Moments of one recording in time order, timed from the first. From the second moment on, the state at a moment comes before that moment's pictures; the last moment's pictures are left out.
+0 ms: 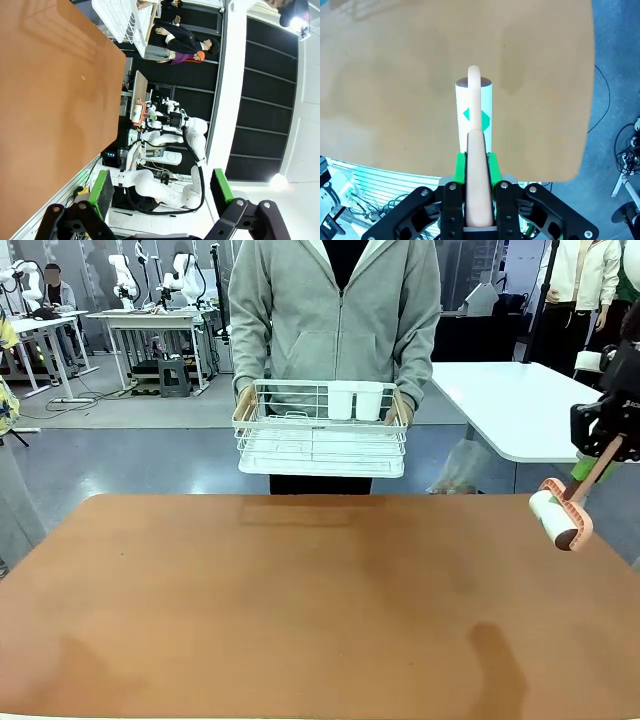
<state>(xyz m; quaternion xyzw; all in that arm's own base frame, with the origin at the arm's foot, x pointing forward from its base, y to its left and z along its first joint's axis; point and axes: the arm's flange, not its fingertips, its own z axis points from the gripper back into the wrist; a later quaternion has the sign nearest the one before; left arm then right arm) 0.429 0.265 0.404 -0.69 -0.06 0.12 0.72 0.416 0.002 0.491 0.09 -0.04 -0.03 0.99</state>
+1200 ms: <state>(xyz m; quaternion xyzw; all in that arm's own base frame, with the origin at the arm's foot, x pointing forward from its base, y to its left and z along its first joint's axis) 0.429 0.265 0.404 -0.69 -0.06 0.12 0.72 0.416 0.002 0.490 0.09 -0.04 -0.03 0.99</state>
